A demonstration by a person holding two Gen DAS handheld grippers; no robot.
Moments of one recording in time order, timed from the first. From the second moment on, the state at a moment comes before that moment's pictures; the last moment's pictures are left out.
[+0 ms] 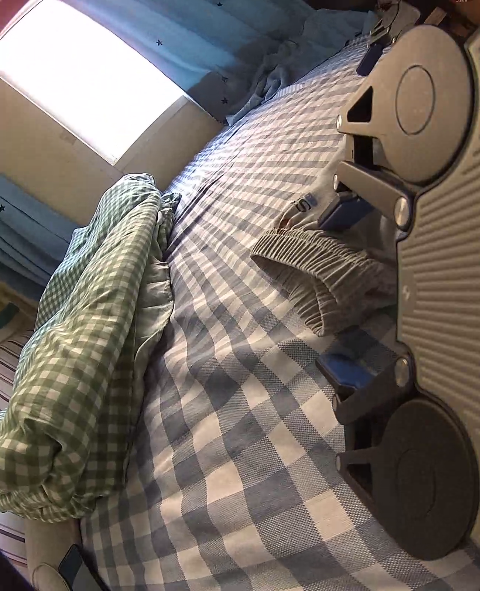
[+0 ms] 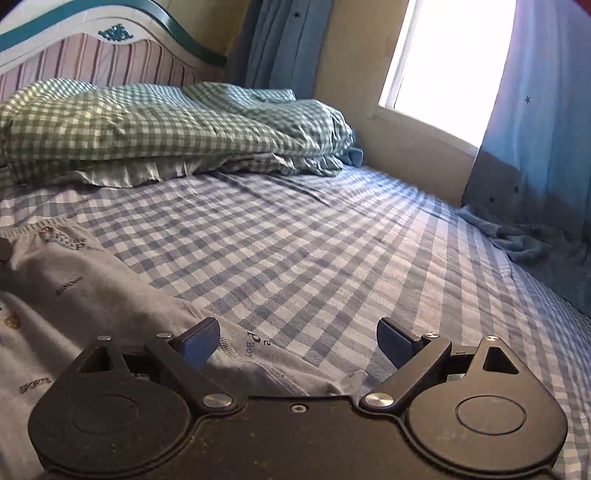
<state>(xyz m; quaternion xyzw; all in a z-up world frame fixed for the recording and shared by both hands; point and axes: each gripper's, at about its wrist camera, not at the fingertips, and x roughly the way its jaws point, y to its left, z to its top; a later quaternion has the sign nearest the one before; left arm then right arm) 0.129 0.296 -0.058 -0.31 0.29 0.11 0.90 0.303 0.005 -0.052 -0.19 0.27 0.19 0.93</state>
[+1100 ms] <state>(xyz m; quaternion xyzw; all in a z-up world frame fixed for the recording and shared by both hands) 0.130 0.241 0.006 -0.25 0.23 0.10 0.93 0.158 -0.086 -0.058 -0.13 0.24 0.05 0.96</state>
